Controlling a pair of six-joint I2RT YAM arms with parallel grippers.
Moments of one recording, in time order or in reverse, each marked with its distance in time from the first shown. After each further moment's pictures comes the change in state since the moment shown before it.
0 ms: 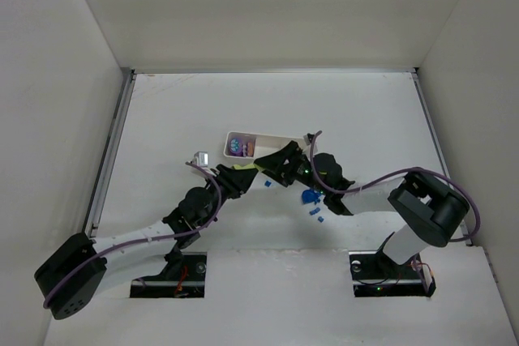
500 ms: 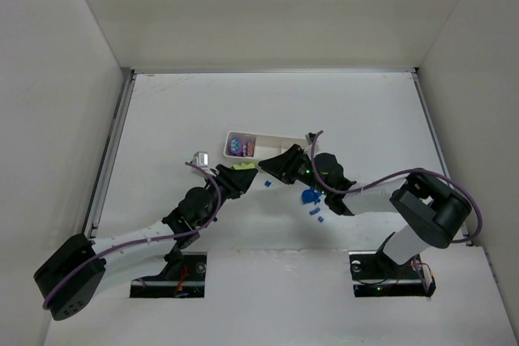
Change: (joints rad) left arm 0.000 -0.017 0.000 -0.021 0.000 0.000; right arm -0.007 -0.023 -0.014 -0.004 0.000 -0.043
